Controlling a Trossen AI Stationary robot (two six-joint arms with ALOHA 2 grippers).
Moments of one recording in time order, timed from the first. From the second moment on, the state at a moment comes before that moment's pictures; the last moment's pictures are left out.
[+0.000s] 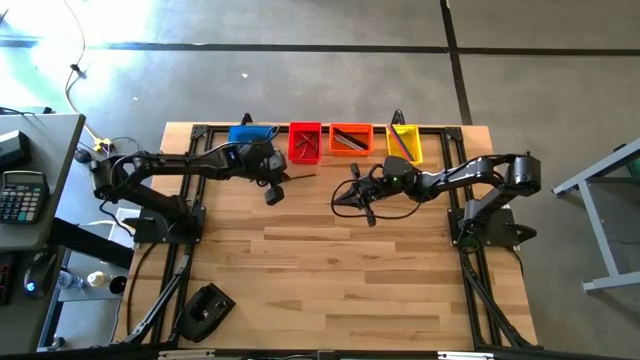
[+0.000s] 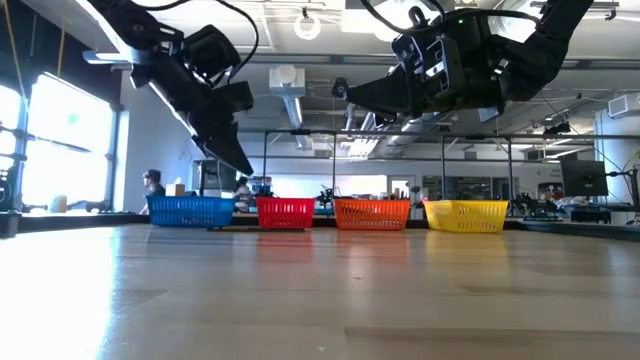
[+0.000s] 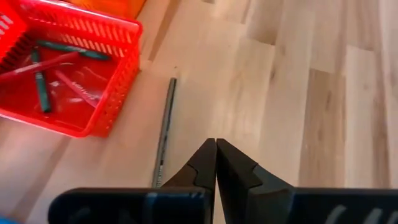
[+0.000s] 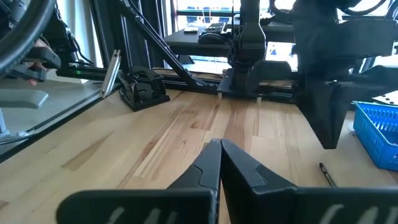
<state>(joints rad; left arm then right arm) 0.56 1.37 0.70 -0.16 0.13 0.11 -0.24 1.57 0.60 0.83 -0.53 -0.11</state>
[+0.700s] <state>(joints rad) 0.52 1.40 0.62 -0.07 0.12 0.11 -0.24 1.57 0.60 0.83 -0.53 -0.11</state>
